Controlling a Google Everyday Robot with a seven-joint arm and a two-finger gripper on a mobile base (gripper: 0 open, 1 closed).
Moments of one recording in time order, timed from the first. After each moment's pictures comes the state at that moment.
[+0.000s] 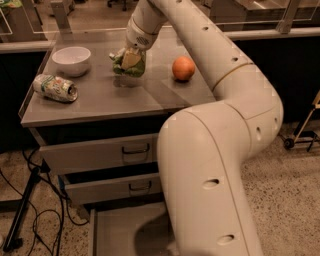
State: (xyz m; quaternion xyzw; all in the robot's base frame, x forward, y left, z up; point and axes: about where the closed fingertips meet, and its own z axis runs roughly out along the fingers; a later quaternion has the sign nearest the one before) arm 0.768 0.092 0.886 -0.72 0.64 0.08 0.27
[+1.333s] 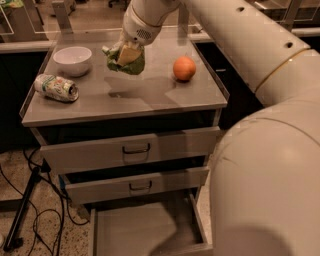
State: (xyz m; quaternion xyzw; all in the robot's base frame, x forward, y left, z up) arm 0.694 0.093 0.942 -0.73 0.61 0.07 0.30
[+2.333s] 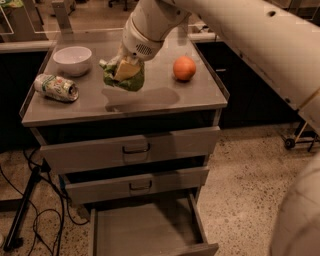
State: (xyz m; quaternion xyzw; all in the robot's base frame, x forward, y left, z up) arm 0.629 0.094 0.936 -0.72 0.62 0.09 0.30
